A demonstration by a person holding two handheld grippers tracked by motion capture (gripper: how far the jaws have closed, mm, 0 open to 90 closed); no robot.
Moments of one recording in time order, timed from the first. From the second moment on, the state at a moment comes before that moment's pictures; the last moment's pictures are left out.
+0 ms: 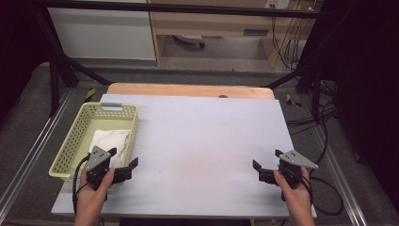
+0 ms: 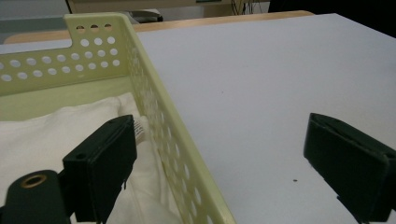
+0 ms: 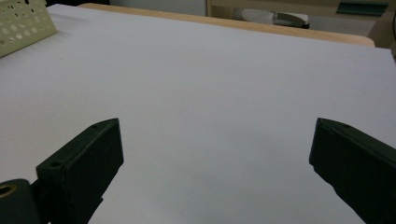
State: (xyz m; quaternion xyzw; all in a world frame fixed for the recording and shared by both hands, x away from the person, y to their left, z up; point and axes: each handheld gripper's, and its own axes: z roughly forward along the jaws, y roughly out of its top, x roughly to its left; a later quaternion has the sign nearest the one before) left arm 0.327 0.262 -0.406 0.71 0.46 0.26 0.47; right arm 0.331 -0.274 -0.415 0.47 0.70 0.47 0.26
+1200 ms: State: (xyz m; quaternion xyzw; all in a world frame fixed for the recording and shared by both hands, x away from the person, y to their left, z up) left arm 0.317 0.215 -0.392 0.75 0.37 0.24 0.50; right arm 0.358 -0.195 -0.446 0.39 0.78 0.44 0.22
